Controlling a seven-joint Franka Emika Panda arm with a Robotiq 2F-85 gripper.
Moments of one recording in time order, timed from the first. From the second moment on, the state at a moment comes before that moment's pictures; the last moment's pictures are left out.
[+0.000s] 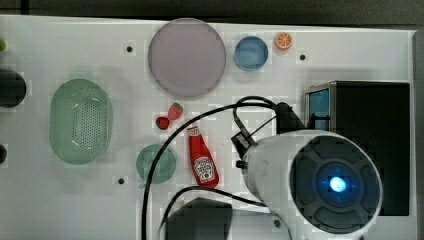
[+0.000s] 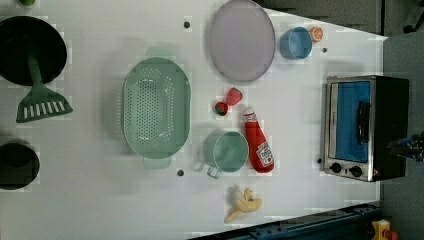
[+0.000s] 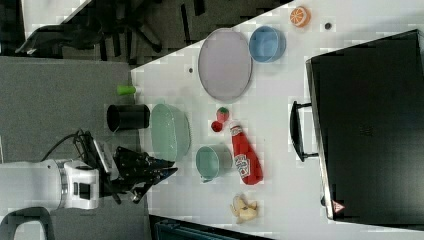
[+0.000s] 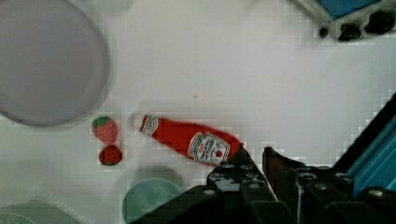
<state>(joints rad) -0.02 -0.32 -0.11 -2.08 -0.02 0.14 0.01</state>
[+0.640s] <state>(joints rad) -0.07 -0.16 -0.27 -2.15 -0.08 0.42 -0.59</state>
